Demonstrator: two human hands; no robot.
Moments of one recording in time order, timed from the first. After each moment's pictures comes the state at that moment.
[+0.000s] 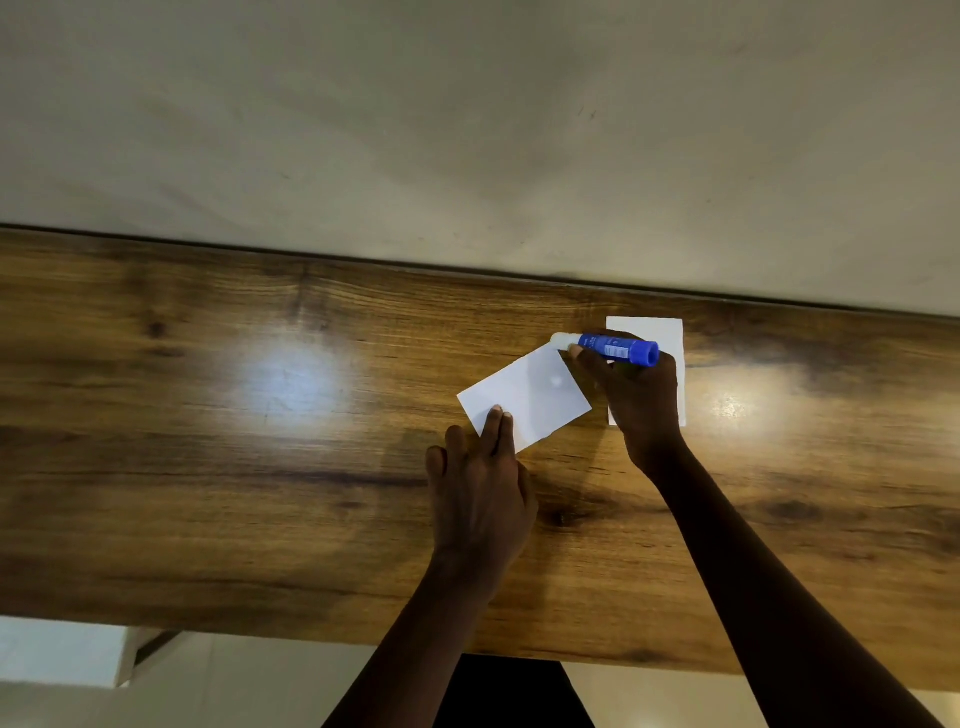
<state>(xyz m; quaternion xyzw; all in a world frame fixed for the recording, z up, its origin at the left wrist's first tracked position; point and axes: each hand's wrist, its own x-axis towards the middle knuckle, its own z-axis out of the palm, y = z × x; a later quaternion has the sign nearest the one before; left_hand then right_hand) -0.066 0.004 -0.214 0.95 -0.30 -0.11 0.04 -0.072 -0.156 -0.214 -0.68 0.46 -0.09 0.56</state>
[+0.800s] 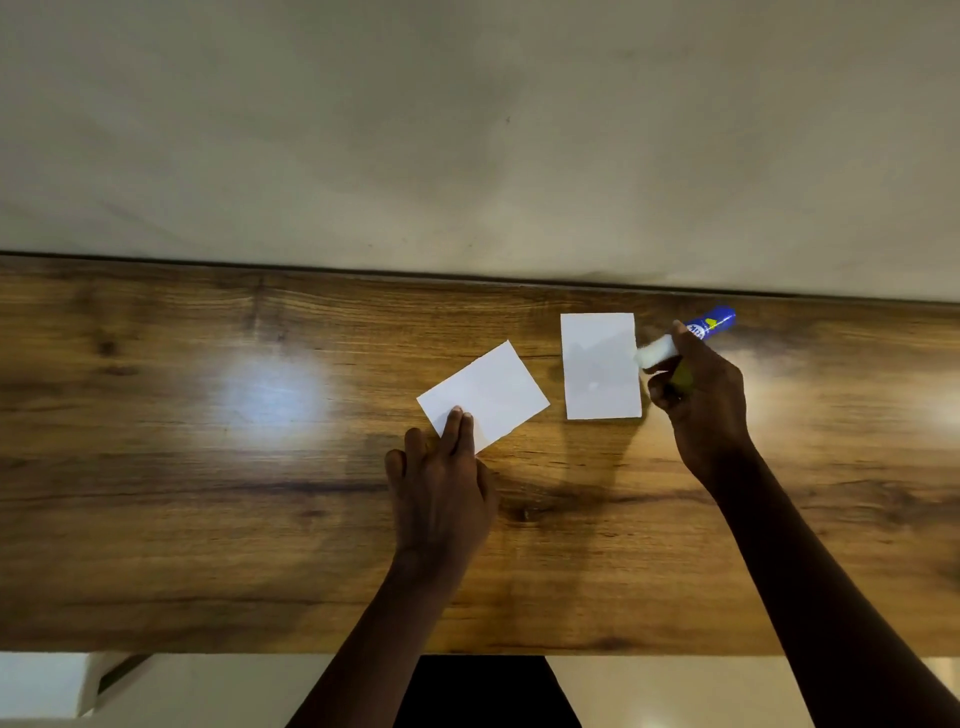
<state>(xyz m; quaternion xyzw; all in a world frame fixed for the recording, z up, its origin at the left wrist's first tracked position) -0.064 0.001 -0.212 0.94 -0.30 -0.12 0.03 -0.120 -0.208 -0.182 -0.45 0.52 -0.18 0.70</state>
